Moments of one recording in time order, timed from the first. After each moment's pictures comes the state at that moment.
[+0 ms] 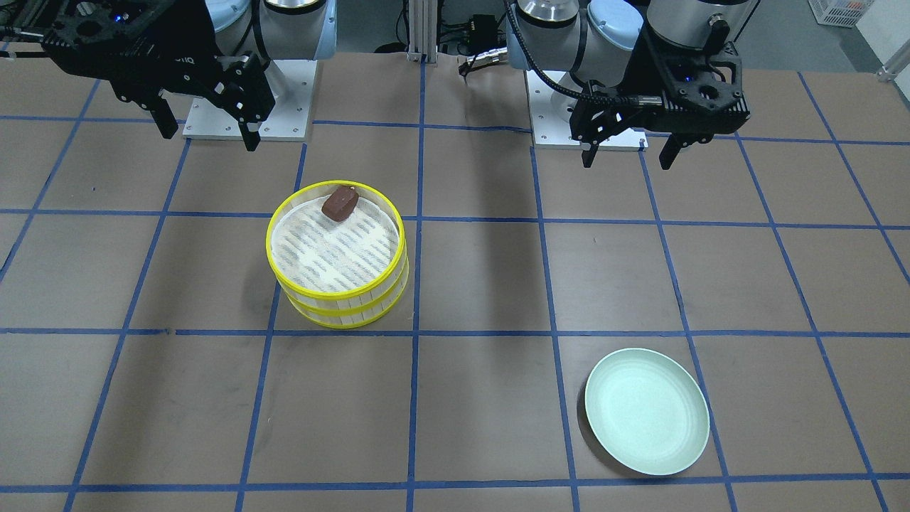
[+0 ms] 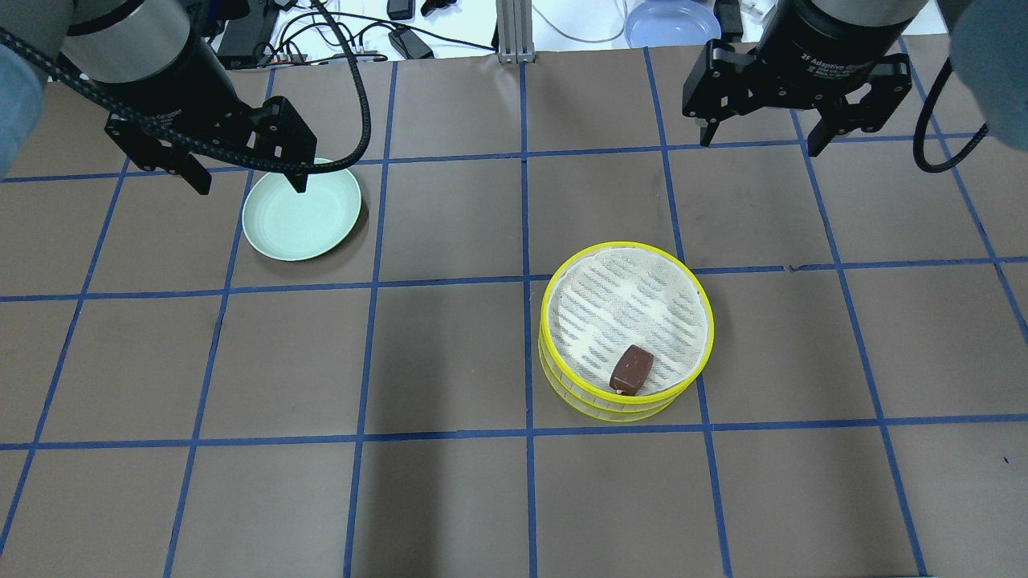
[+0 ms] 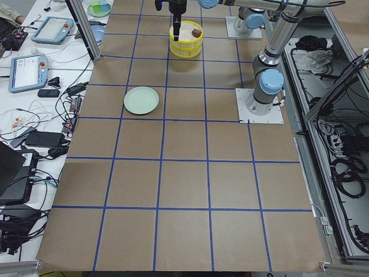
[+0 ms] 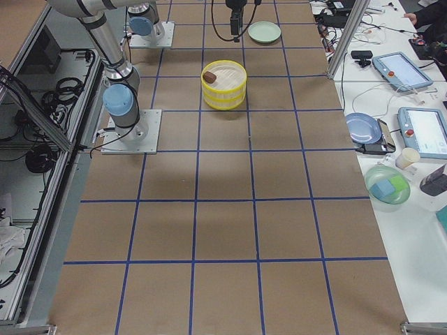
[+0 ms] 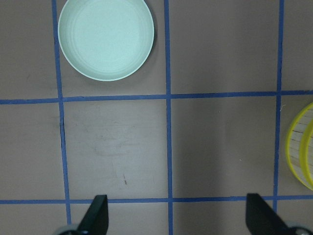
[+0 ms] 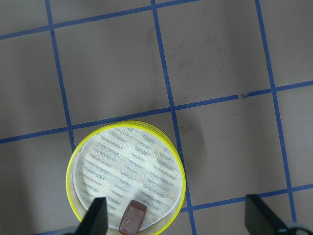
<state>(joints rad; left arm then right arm) -1.58 -1.53 -1.53 -1.61 1.60 0.00 1.63 -1.63 1.50 -1.57 -1.59 0.23</state>
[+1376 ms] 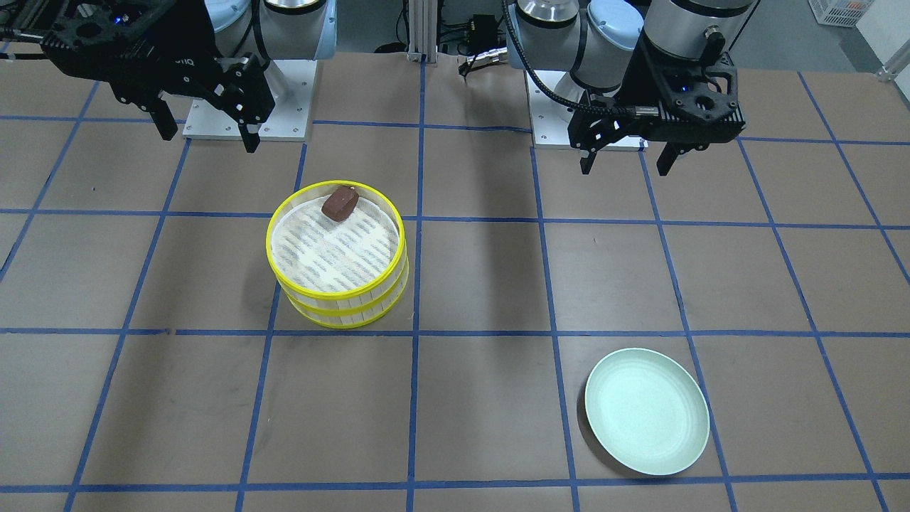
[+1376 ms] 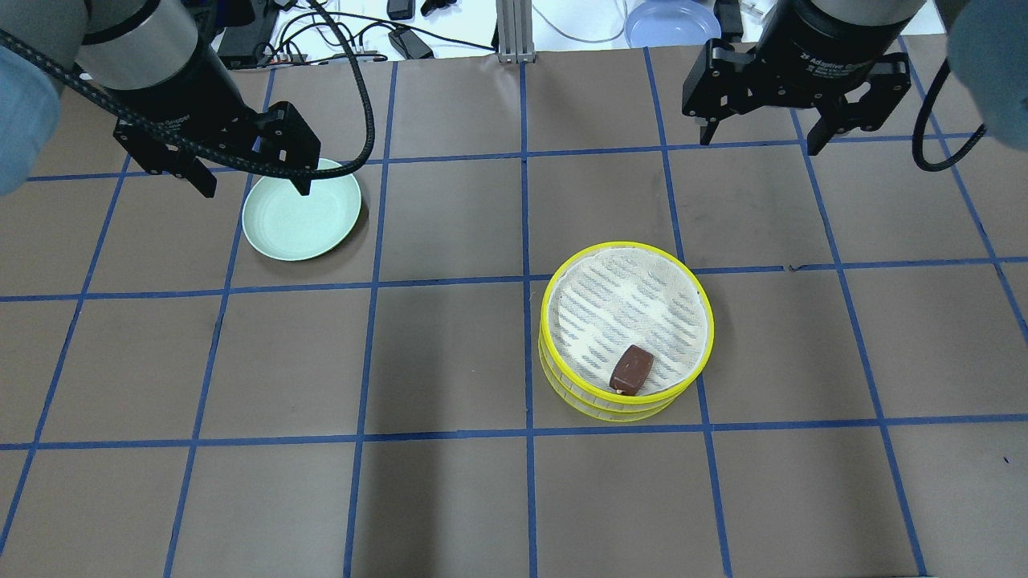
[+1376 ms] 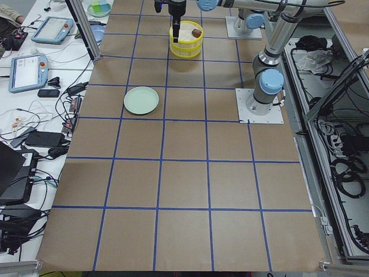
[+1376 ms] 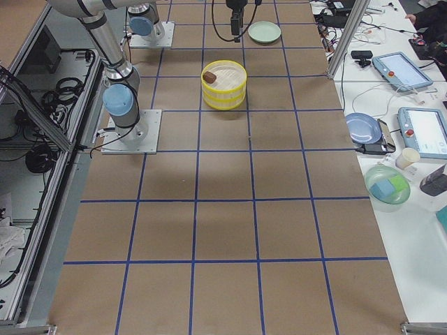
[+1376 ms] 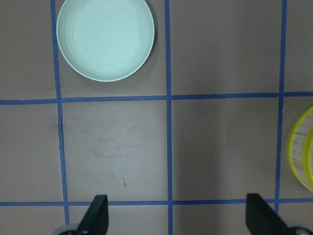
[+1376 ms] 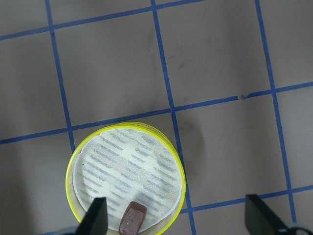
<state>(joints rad) -1.58 -1.53 -1.55 -1.59 1.60 0.00 1.63 -1.63 1.50 -1.57 -1.59 0.23</state>
